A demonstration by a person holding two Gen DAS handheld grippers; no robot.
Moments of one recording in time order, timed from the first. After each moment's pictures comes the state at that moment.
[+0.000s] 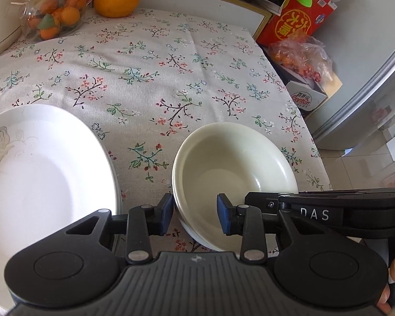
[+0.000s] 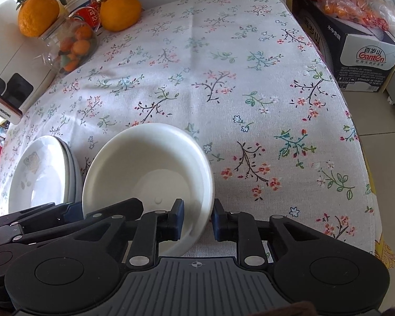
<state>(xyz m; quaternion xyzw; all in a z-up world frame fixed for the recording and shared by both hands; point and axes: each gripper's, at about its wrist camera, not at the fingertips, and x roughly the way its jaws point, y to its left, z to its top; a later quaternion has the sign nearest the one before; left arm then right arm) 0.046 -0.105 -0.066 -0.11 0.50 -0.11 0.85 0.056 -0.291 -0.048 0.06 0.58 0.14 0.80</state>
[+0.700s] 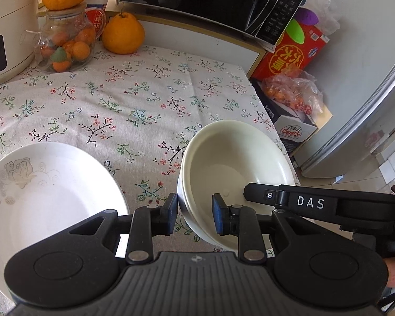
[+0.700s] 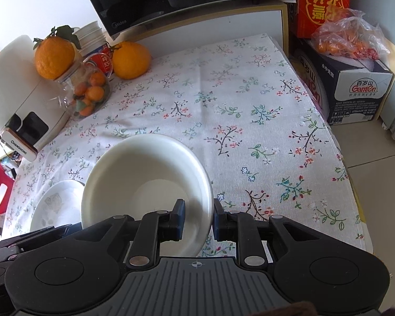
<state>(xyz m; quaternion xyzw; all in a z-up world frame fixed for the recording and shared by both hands) 0.036 -0.089 -0.026 -0.14 0.44 -0.11 0.88 0.054 -0.286 -0.003 0.10 0.50 0.14 0.85</state>
